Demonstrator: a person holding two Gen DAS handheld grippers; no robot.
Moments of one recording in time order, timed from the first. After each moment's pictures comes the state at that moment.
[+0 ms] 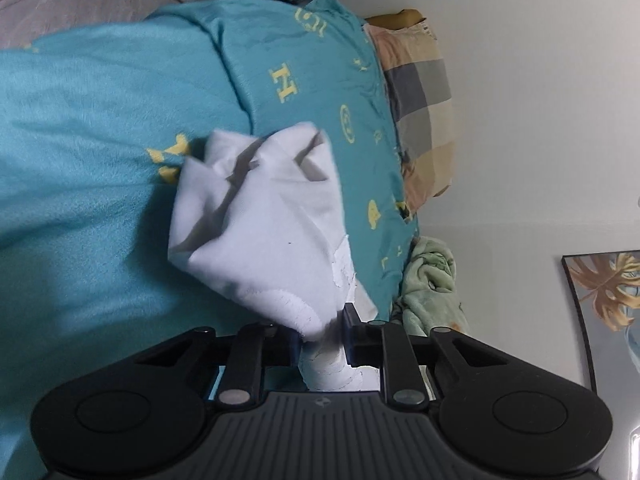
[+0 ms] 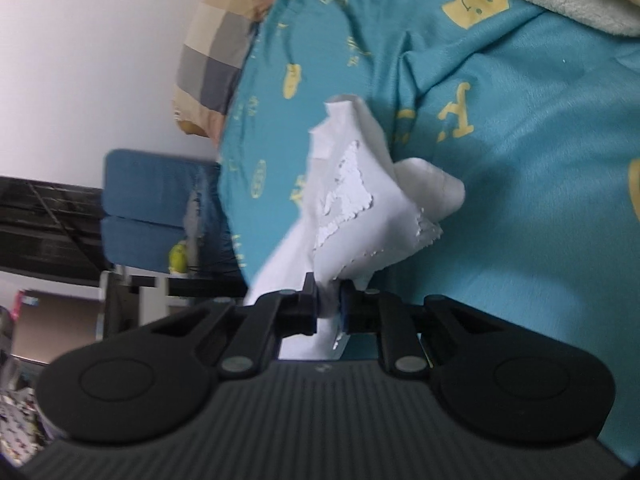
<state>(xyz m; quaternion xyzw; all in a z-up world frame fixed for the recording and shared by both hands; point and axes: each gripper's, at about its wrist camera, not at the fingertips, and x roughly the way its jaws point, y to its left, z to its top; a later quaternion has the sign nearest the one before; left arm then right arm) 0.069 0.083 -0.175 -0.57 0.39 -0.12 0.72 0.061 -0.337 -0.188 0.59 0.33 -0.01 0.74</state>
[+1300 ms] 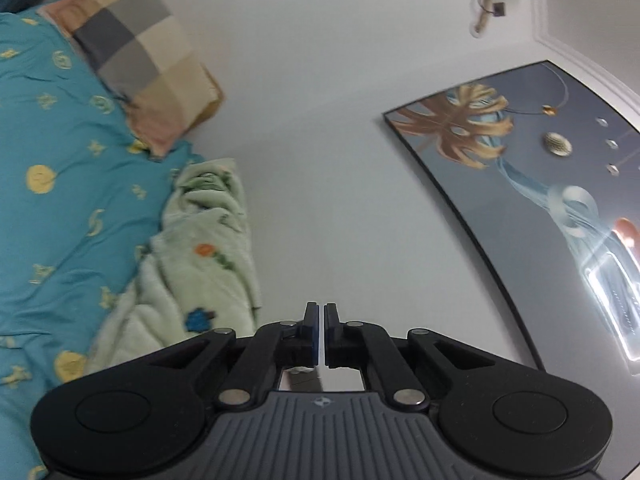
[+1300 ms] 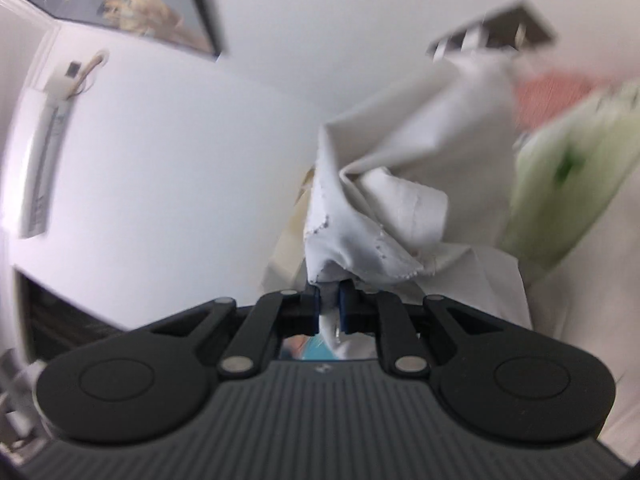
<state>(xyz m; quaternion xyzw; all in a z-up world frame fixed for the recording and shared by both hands) 0.088 -0.283 0.188 -0.43 0.32 -0.37 0.75 -0.060 -0.645 0.064 0.56 0.10 -0.10 0.82</state>
